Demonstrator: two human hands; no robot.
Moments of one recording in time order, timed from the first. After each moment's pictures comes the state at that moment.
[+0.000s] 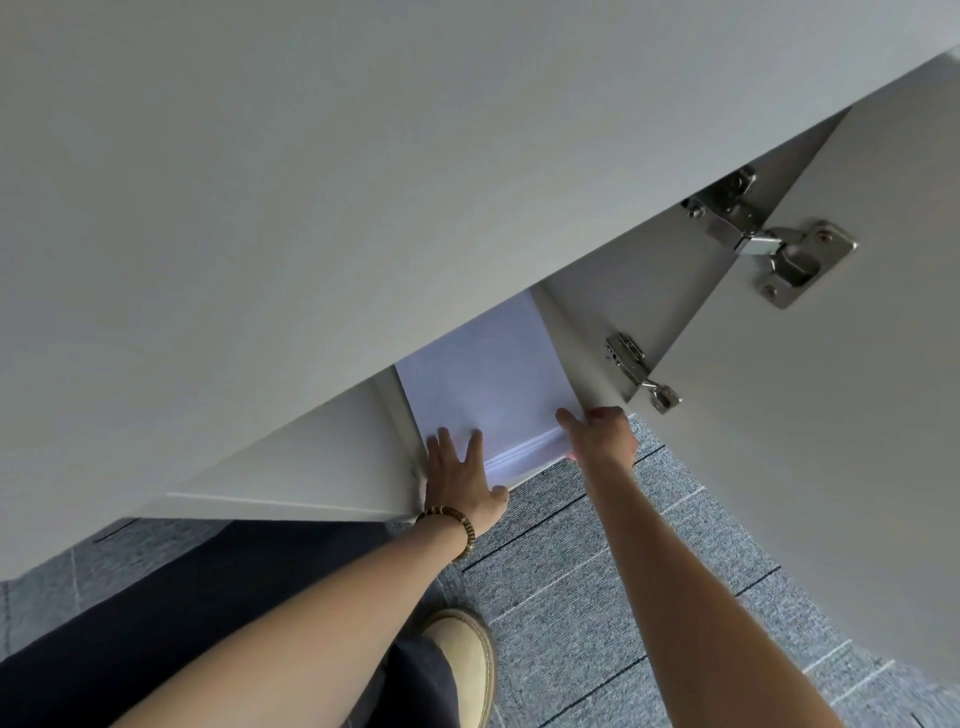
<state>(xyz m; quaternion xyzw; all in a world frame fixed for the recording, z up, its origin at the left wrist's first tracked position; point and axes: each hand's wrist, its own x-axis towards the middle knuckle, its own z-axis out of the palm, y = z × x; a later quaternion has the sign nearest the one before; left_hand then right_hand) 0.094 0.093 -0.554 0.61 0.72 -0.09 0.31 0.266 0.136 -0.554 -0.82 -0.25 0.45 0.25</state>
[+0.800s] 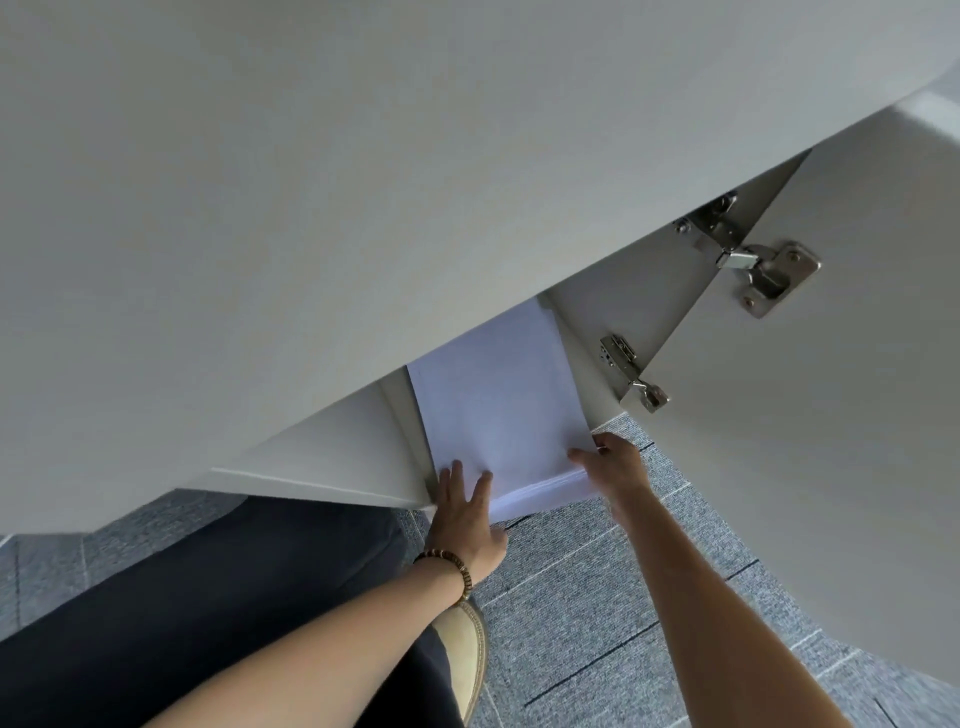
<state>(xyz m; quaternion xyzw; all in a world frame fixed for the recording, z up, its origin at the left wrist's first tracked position) 0.099 0.038 -0.538 0.63 0.69 -0.10 0.35 0.297 0.100 -0.555 -0.78 -0.30 0.52 0.17</state>
